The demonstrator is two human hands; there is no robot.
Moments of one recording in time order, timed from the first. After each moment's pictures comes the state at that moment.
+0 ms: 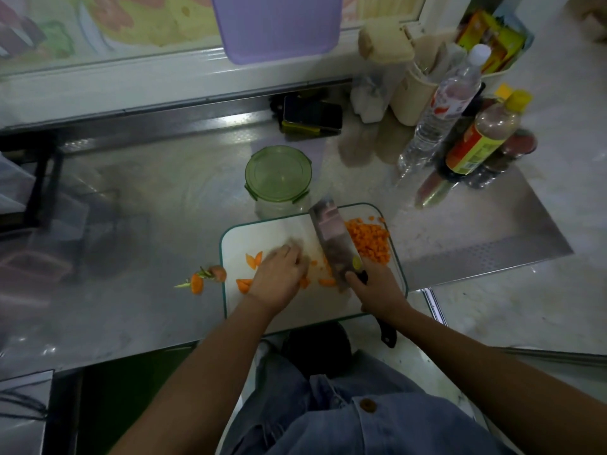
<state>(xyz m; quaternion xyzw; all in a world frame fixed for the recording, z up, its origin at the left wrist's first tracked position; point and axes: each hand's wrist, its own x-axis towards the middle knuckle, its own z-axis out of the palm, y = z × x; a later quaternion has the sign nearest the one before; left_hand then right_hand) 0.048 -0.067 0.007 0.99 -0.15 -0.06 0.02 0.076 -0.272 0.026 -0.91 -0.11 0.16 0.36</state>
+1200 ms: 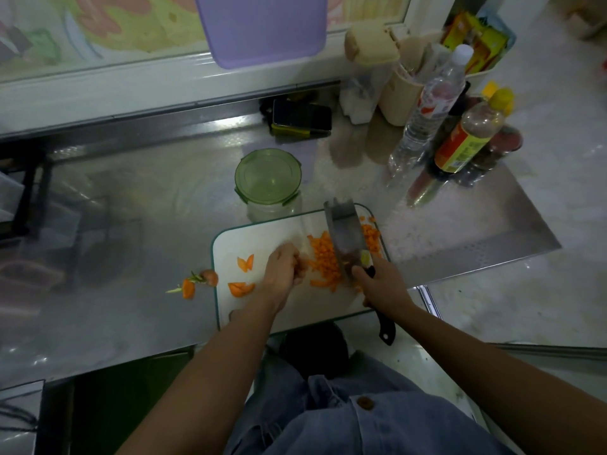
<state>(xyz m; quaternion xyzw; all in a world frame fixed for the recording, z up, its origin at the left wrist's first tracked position) 0.065 -0.105 0.019 0.59 0.36 -0.10 0.72 0.080 -0.292 0.028 -0.88 0.00 0.20 0.44</state>
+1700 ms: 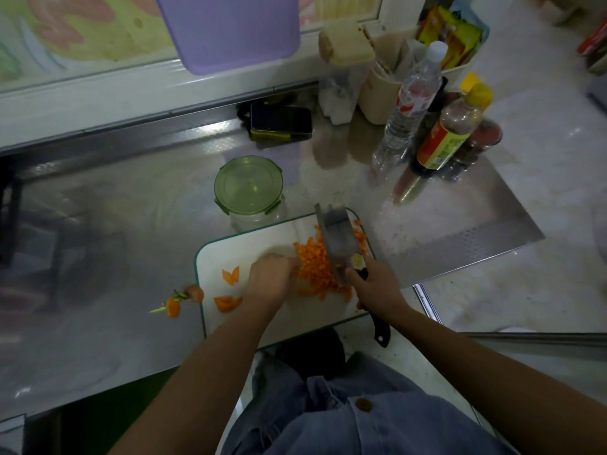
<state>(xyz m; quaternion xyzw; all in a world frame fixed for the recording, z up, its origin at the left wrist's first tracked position) 0.082 -0.094 0.006 0.99 -0.01 -0.14 0.07 0.090 -0.302 0.023 -0.88 -0.01 0.20 0.42</state>
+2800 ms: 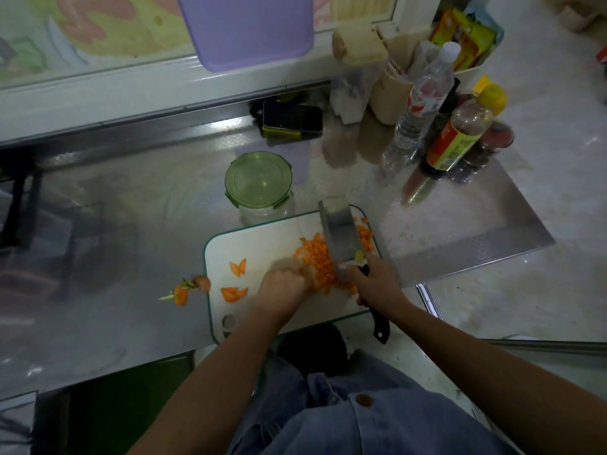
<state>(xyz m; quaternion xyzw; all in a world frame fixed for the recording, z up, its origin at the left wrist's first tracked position) 0.050 -0.108 0.015 0.98 -0.11 -0.16 -0.05 0.089 -0.294 0.025 -0.86 0.03 0.22 0.45</state>
